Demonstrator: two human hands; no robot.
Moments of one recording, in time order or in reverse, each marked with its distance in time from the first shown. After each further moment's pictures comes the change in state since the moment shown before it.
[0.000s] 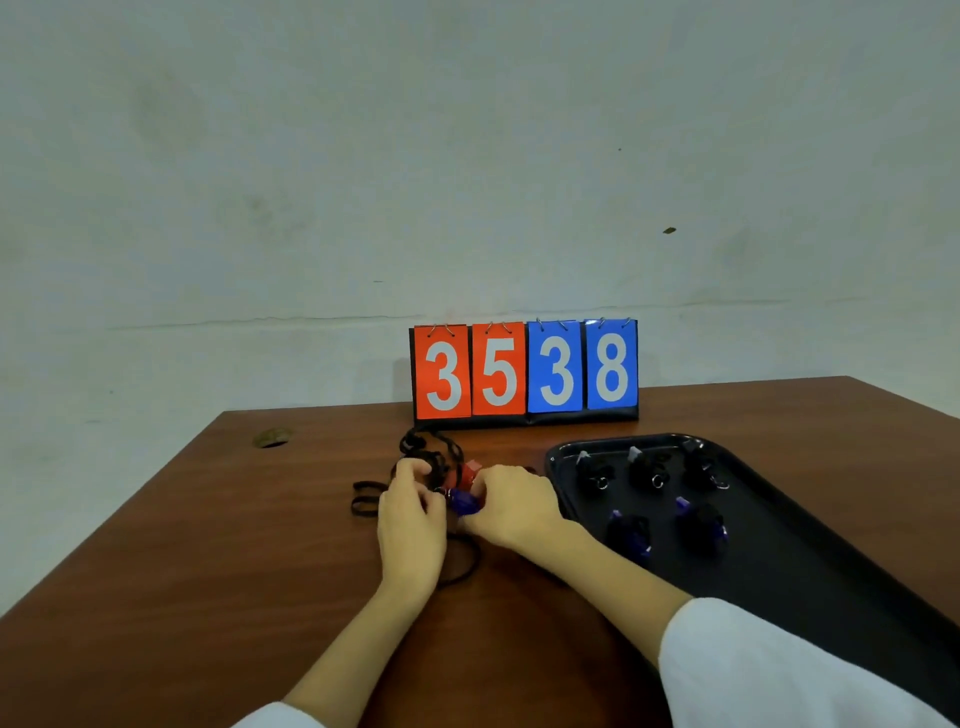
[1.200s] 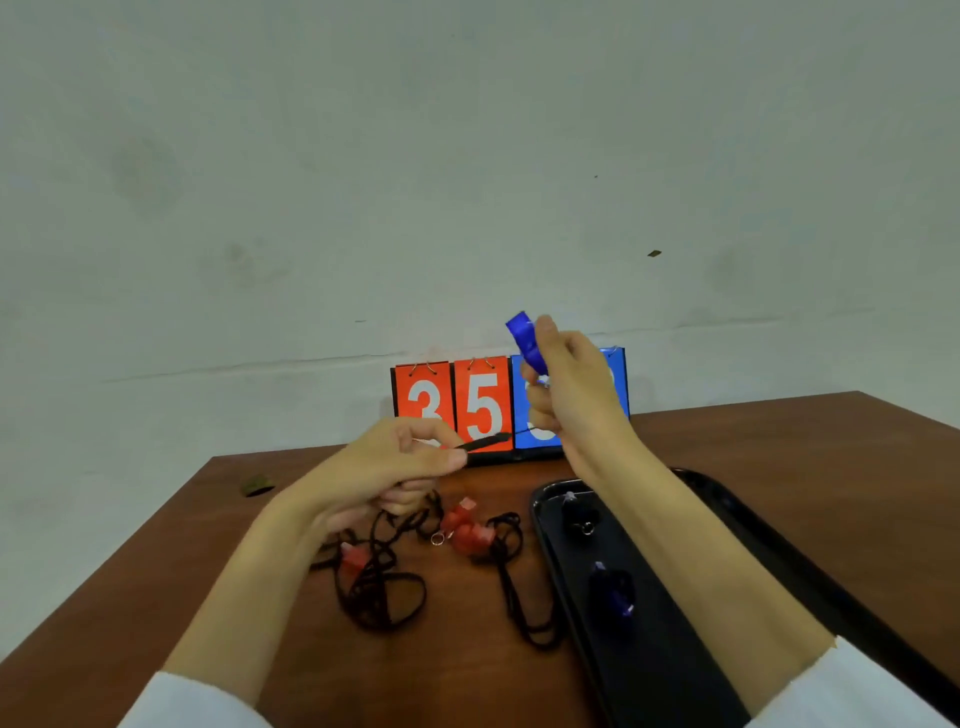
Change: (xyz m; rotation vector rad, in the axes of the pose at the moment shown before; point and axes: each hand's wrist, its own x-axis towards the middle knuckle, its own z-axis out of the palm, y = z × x) left_hand 0.066 0.112 -0.068 -0.463 -0.923 -0.052; right_hand -0.013 0.009 -0.158 1.420 0.347 0.050
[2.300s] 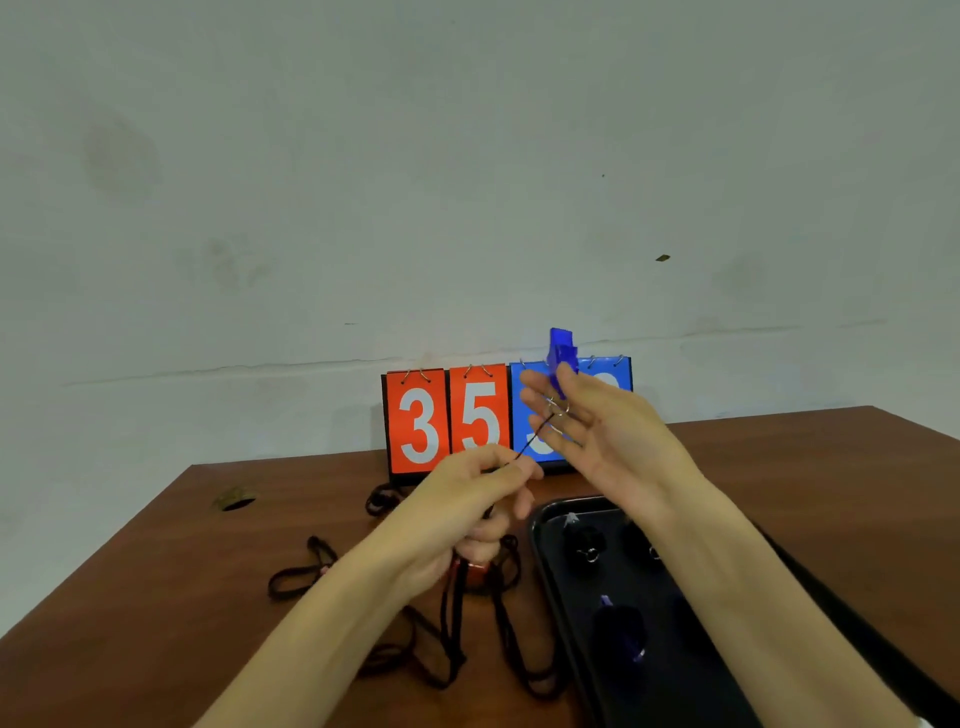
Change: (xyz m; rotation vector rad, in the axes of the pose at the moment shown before) left_hand 0.027 0.002 0.062 -0.148 0.117 -0.076; right_hand 0.016 0.020 -0.036 0.343 -0.213 0.155
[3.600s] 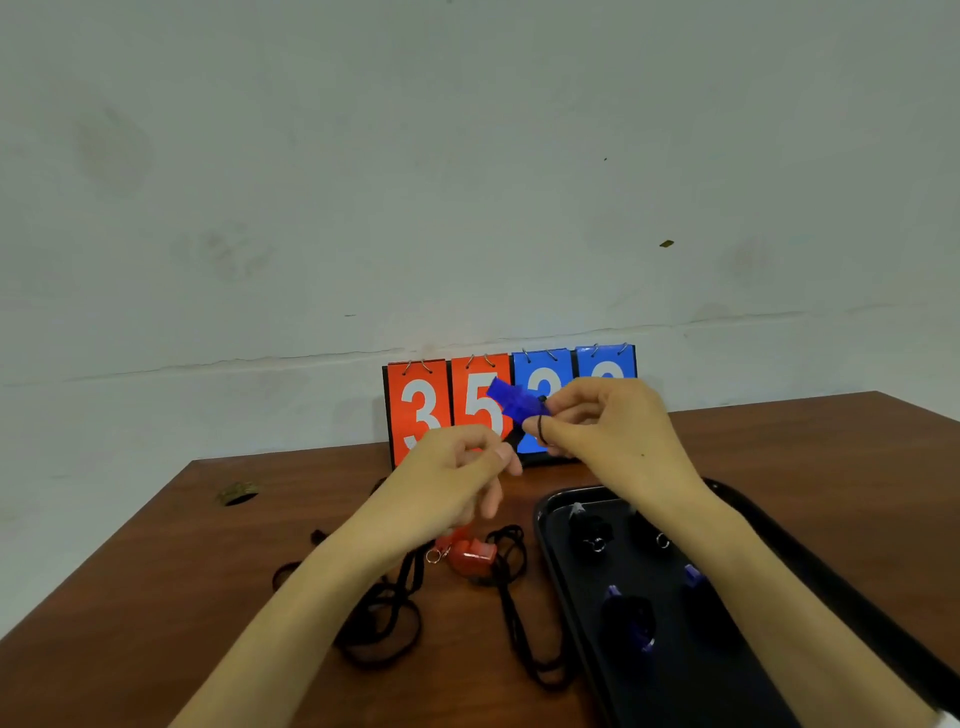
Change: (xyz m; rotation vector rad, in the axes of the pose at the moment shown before) left_hand 0.000 0.002 -0.021 0.444 0.077 0.179; right_hand -0.001 0.011 -0.005 -1.013 0.174 -0.302
